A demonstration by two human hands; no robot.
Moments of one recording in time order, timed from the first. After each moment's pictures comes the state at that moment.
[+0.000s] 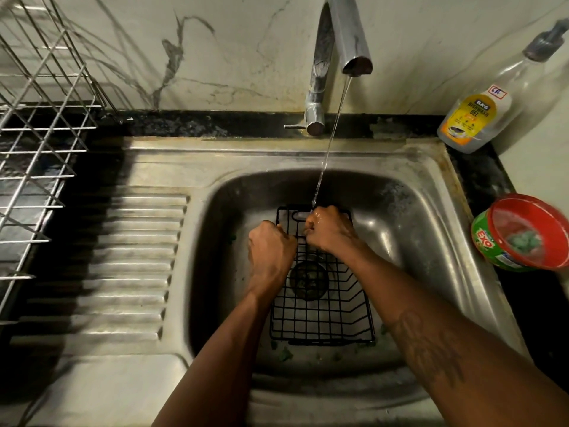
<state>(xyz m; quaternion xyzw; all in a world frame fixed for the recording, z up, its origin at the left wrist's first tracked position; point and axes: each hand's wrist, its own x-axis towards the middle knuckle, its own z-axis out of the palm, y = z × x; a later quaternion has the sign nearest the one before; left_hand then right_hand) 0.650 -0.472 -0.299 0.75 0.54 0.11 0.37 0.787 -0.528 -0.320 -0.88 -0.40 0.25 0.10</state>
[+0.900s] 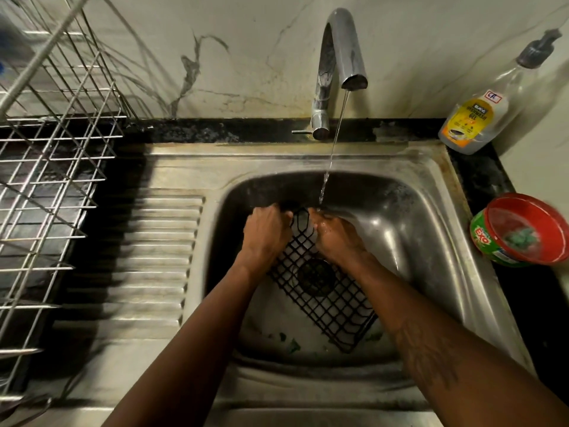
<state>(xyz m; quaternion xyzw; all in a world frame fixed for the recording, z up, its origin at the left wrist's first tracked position) 0.642 -0.435 -0.274 0.89 0.38 0.08 0.23 0.770 -0.550 -0.315 -0.85 -0.49 0.15 0.13</state>
